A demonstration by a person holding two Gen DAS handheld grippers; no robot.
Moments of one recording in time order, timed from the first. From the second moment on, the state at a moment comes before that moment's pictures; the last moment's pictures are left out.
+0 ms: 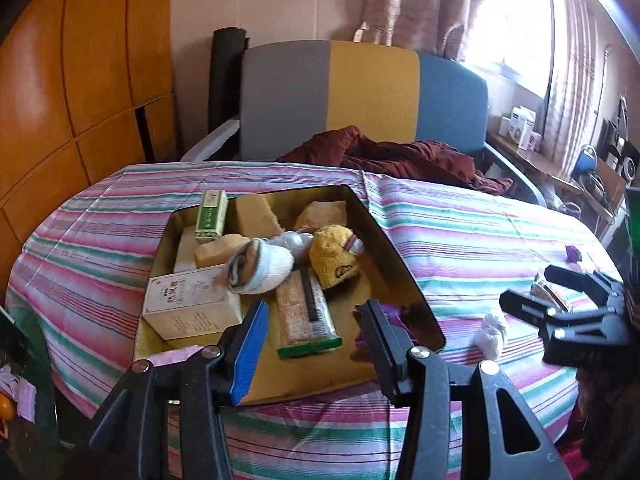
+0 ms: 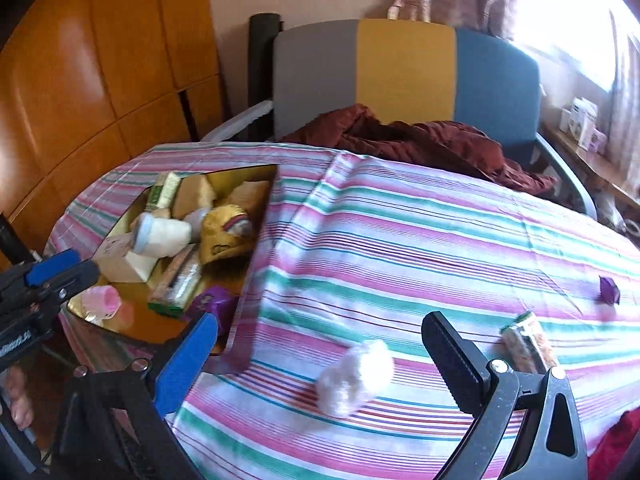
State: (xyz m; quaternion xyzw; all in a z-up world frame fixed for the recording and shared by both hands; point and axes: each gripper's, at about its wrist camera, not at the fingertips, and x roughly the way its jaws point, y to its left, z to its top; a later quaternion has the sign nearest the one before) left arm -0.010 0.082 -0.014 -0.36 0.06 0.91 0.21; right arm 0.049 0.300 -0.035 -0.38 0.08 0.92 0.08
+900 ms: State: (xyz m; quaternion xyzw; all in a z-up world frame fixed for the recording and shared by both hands) left arm 0.018 0.168 -0.012 -0.35 0.13 0.87 0.33; right arm 0.098 0.491 -0.037 -0.39 0.18 0.88 0.22
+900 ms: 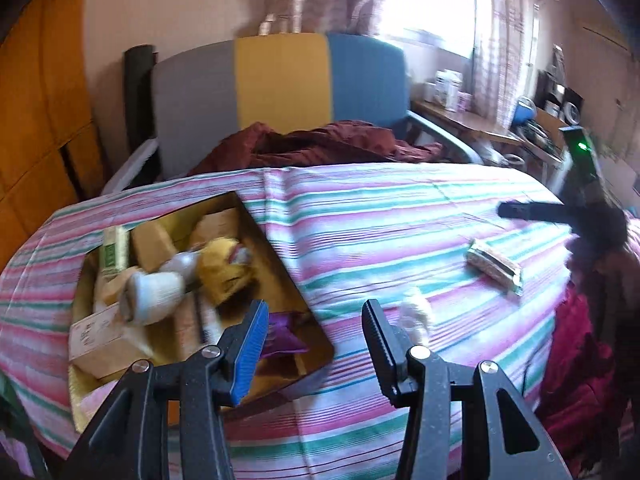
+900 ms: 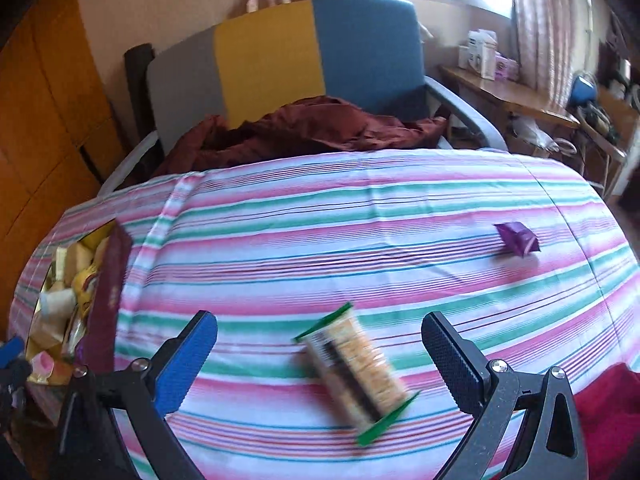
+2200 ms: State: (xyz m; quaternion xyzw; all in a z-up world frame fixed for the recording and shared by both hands) left arm 0.009 0.296 -0.116 -0.43 0.24 0.76 0.42; right arm 0.066 0.503 -0.127 -0.55 0.14 0.80 0.19
